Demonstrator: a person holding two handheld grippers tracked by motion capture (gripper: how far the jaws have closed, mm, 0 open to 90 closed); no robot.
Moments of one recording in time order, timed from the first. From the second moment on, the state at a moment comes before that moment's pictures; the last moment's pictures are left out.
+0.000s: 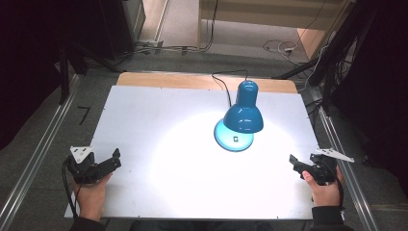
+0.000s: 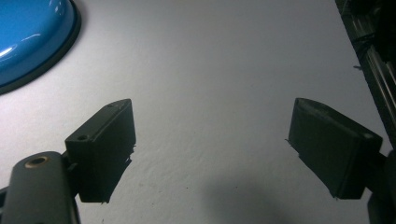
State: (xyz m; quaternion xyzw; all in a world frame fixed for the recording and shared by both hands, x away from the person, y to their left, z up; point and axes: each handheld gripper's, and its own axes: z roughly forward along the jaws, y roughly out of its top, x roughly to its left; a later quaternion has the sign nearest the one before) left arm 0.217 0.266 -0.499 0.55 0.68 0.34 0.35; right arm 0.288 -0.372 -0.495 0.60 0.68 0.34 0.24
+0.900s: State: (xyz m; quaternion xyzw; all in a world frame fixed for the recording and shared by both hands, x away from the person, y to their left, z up) left arm 0.217 0.266 -0.499 0.55 0.68 0.34 0.35; right arm 0.296 -0.336 -0.488 0.57 0.70 0.36 0.23
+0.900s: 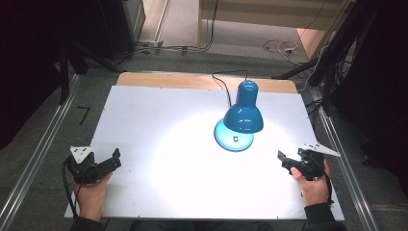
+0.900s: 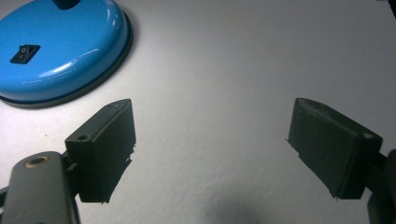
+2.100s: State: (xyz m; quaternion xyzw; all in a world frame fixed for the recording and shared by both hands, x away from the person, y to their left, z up) left arm 0.218 0.266 -0.499 0.54 0.68 0.34 0.36; right arm 0.317 -0.276 -0.479 0.53 0.73 0.38 0.21
